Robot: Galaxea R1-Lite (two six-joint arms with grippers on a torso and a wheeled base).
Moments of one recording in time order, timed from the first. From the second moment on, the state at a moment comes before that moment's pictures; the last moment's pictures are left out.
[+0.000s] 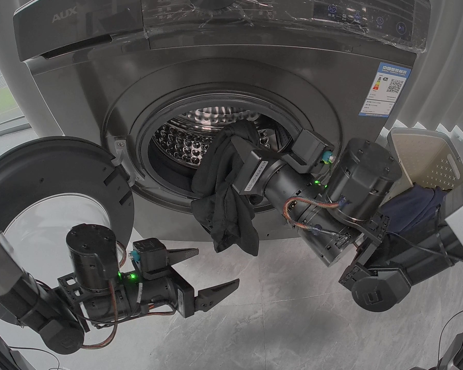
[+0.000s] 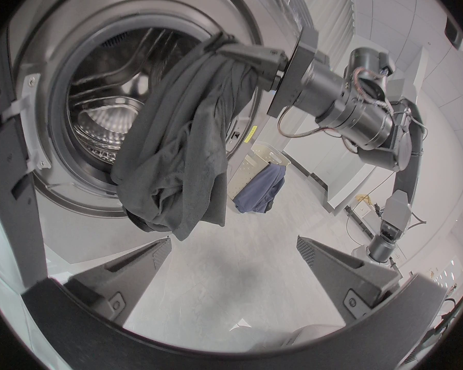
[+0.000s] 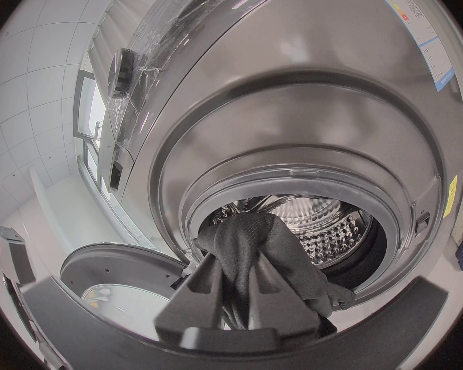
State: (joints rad) left arm -0.63 1.79 -0.35 -1.20 -0.25 -0.08; right arm 0.85 1.97 -0.98 -1.28 -0.26 0.32
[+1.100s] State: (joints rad) left arm -0.62 2.10 -0.54 -1.47 -0.16 -0.11; right arm 0.85 1.97 -0.97 -1.31 -0.26 0.32
